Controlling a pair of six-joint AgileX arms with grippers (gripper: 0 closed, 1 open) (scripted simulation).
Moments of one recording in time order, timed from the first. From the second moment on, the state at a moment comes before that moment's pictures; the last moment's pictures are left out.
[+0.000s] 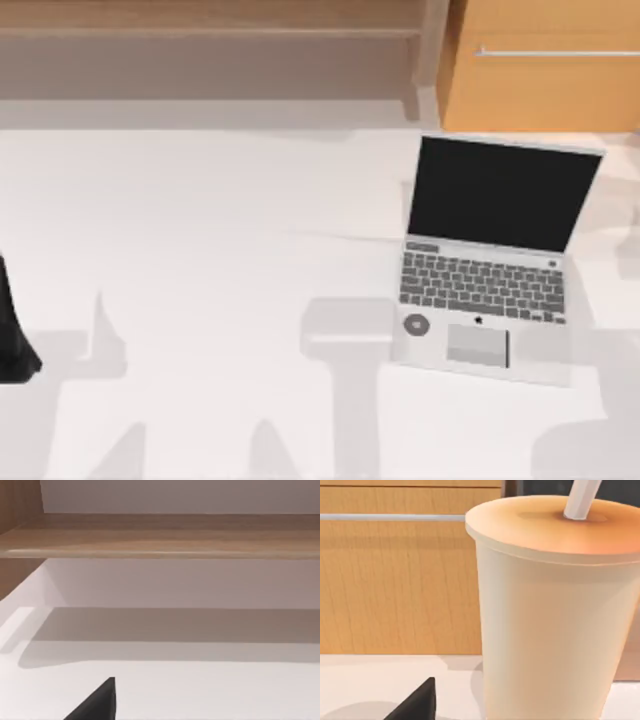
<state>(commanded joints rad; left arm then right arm) 0.00 0.00 0.00 0.00 0.00 0.00 -0.25 1.86 0.30 1.46 -0.22 -0.02</state>
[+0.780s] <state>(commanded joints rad) 0.00 0.00 0.00 0.00 0.00 0.00 -0.20 2.05 0.63 1.33 -0.16 -0.01</state>
